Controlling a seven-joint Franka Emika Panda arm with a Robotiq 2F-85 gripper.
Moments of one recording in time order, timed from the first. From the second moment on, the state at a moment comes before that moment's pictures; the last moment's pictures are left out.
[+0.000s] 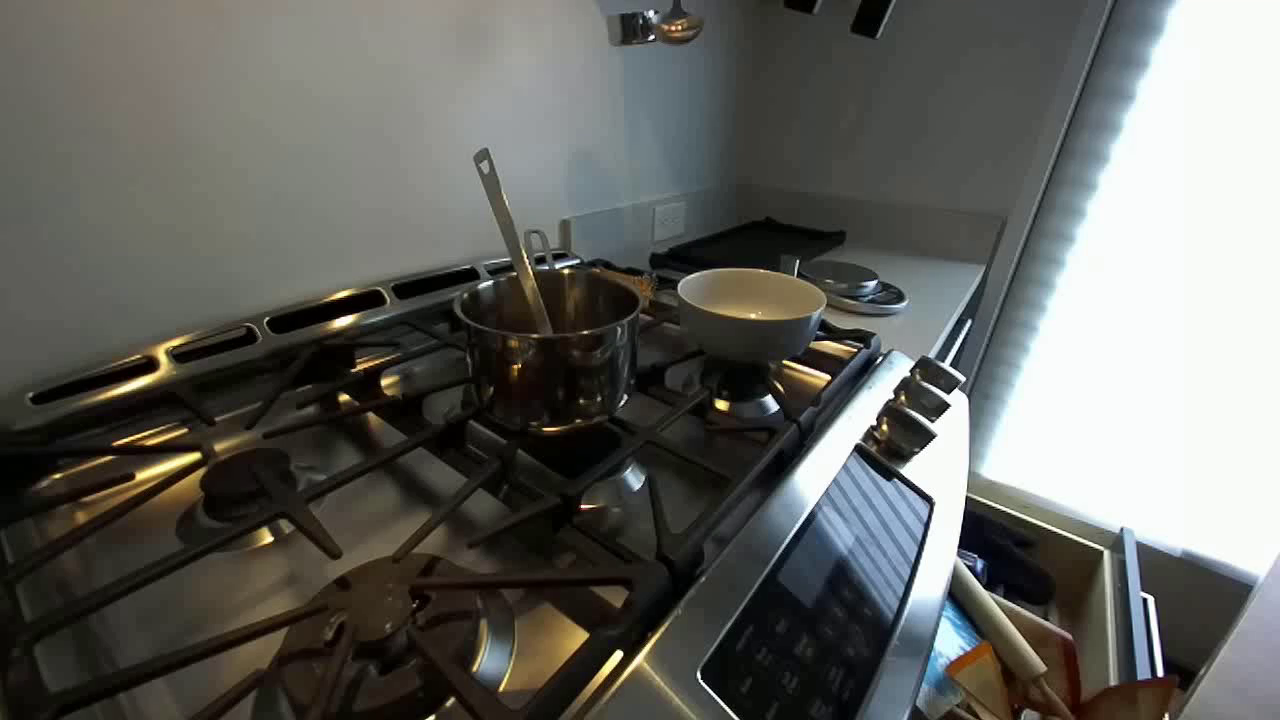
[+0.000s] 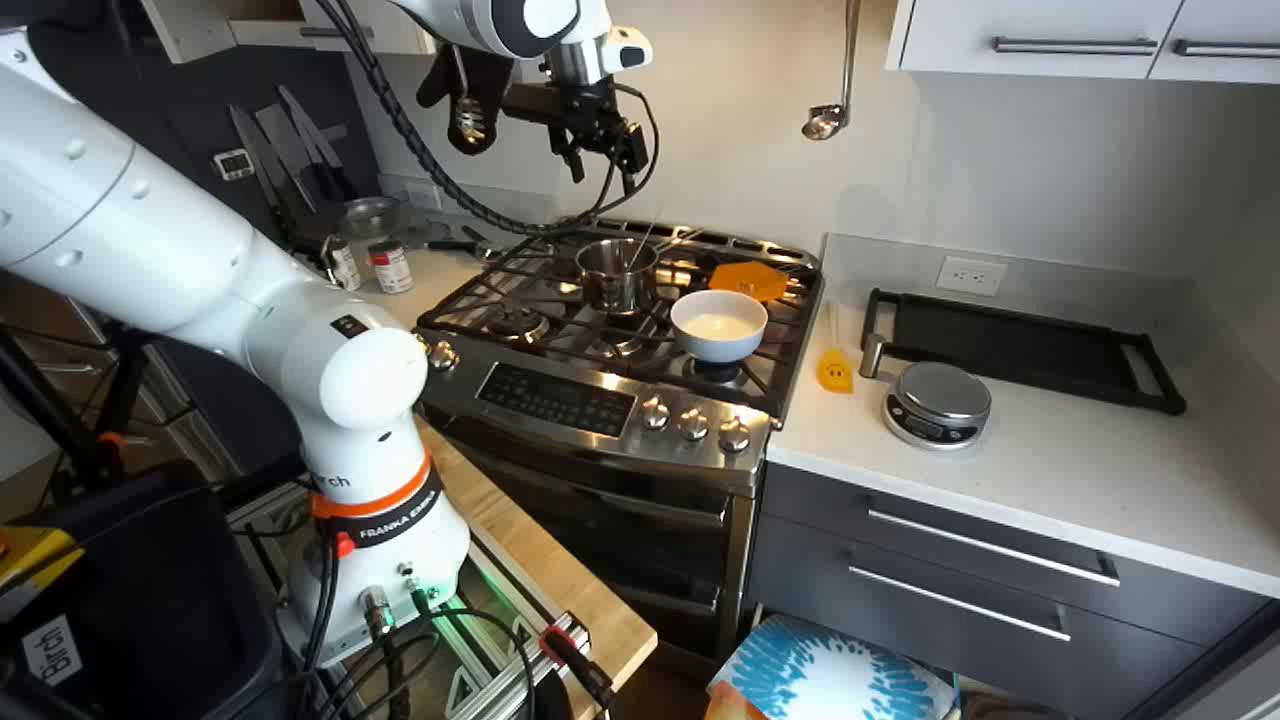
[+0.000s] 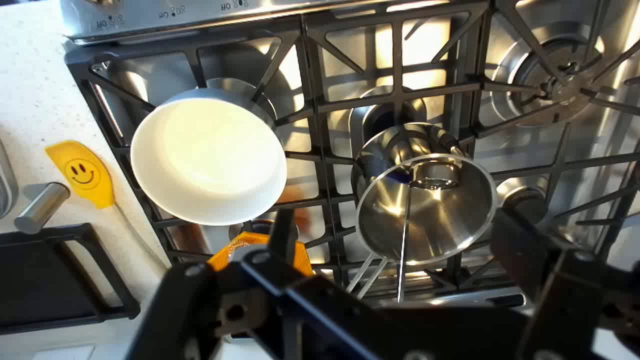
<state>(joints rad) 0.13 -0.54 0.00 -2.46 0.10 2.18 -0.16</state>
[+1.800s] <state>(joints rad) 0.07 0.44 0.14 -1.70 0.34 2.38 -0.17</state>
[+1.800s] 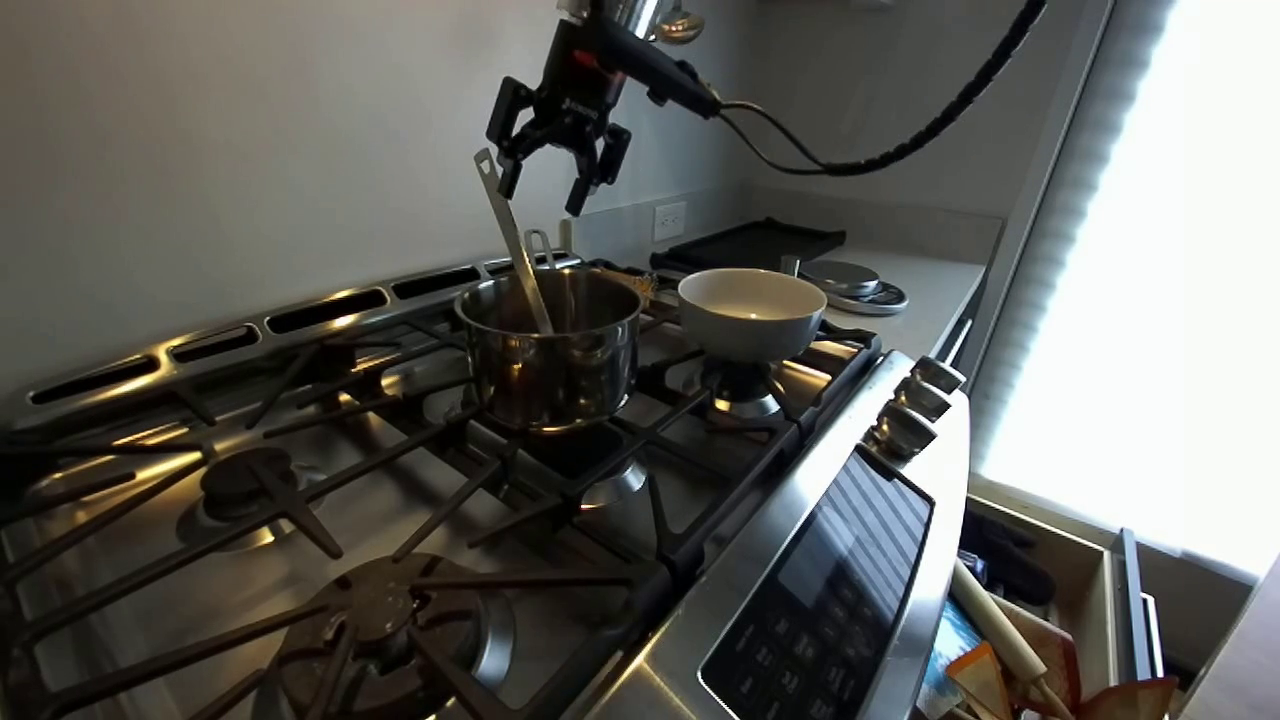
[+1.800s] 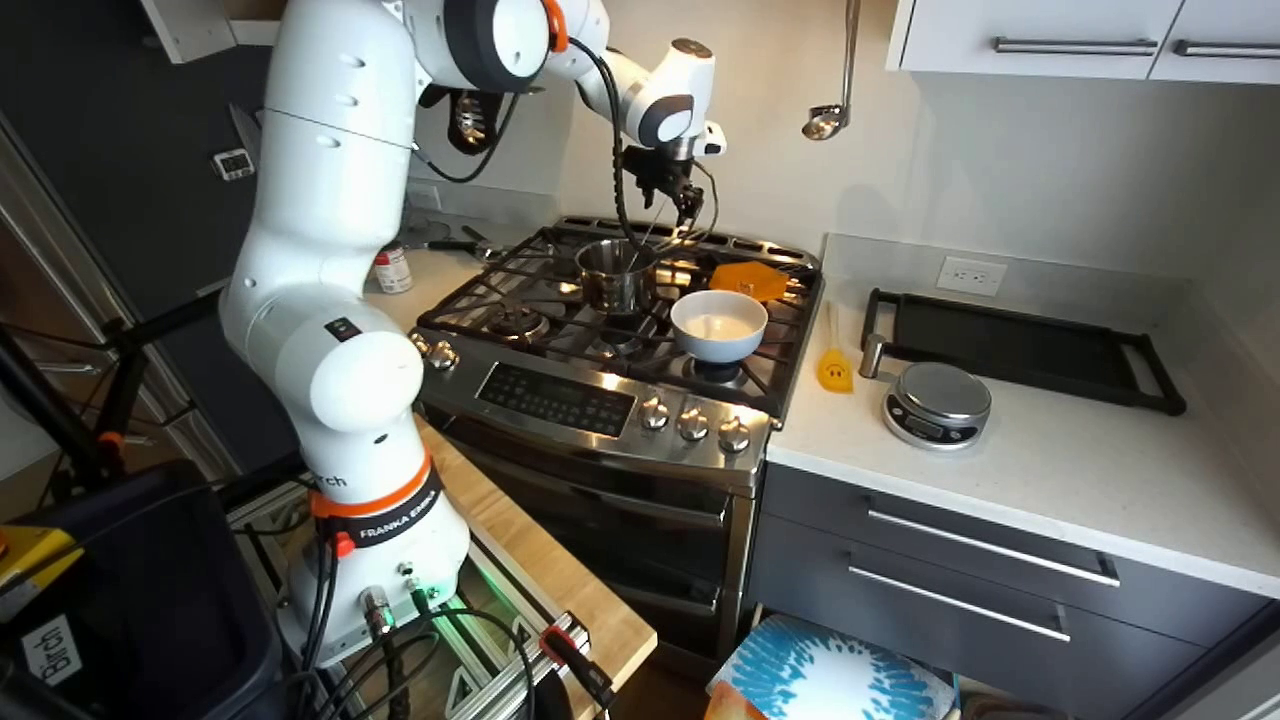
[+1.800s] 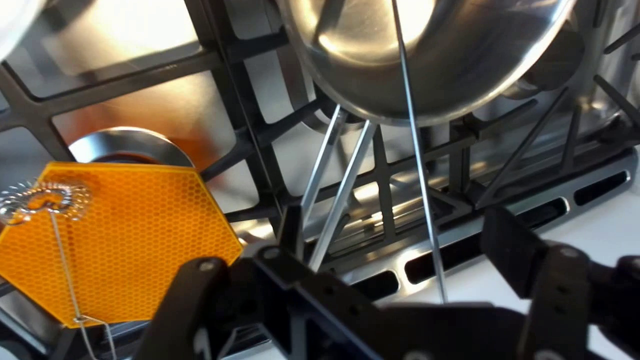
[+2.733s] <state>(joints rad) 0.02 0.70 0.22 -1.30 0.35 2.01 -0.35</state>
